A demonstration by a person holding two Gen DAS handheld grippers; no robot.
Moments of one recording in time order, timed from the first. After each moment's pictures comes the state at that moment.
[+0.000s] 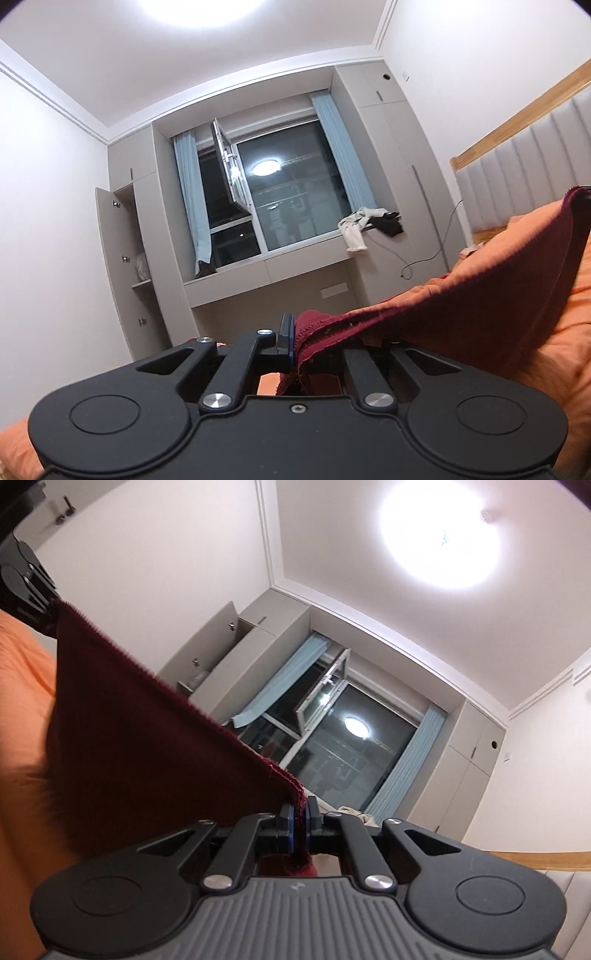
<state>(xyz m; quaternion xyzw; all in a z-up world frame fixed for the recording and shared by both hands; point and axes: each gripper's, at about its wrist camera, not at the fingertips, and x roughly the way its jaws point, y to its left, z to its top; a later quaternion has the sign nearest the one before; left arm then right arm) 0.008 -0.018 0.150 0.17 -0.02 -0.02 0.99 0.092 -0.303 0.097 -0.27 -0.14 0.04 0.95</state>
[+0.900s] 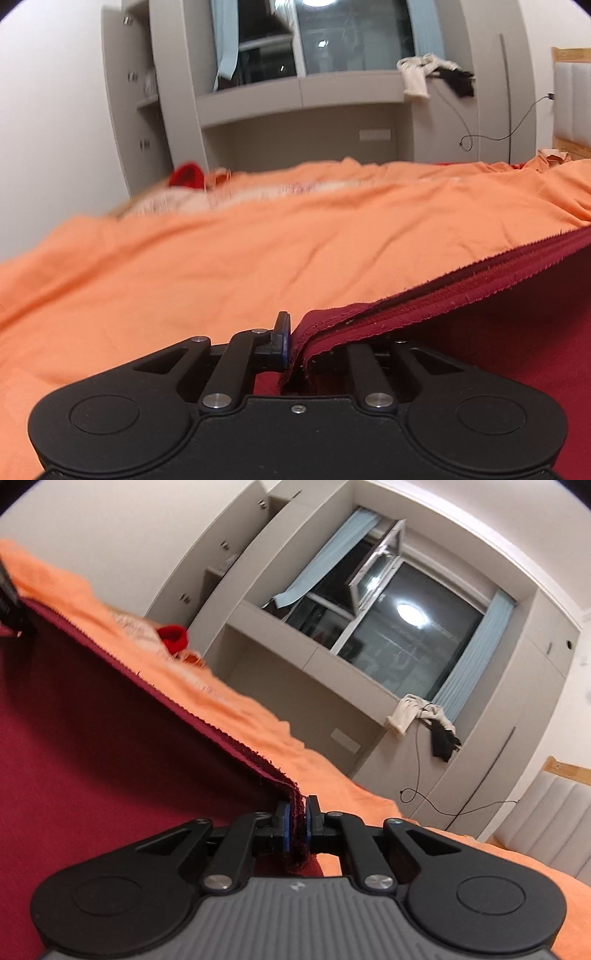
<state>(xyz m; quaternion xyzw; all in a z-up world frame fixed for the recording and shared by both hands) 0.385 0.019 0.068 0.06 0.26 0.06 0.96 0.408 -0.260 0.016 -0.29 0.07 0.07 0.95</state>
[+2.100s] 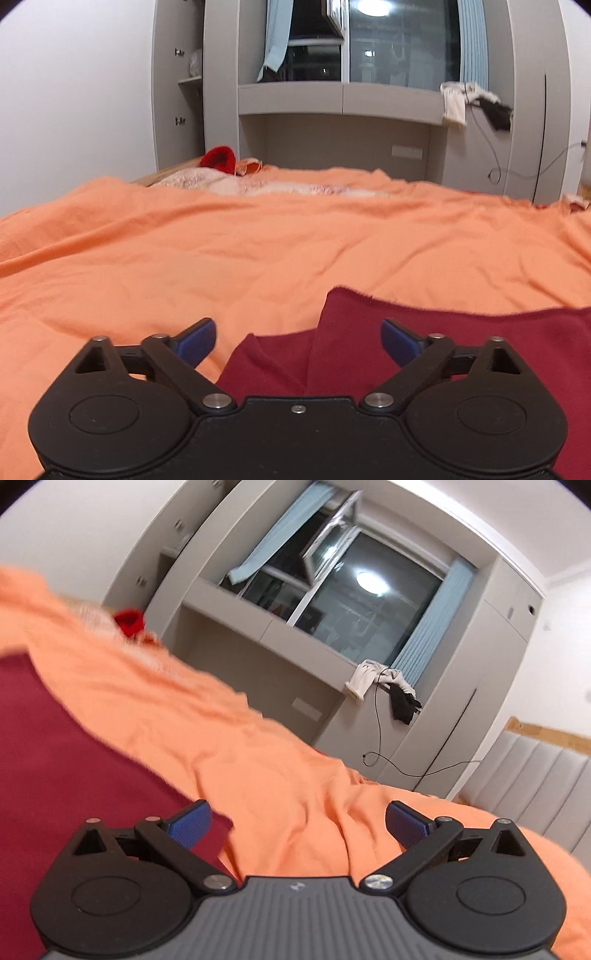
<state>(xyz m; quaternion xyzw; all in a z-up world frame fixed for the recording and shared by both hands) 0.348 0.039 0.068 -0.02 0.24 0.10 0.97 0.365 -0.308 0.045 -0.21 0.09 0.02 0.97</state>
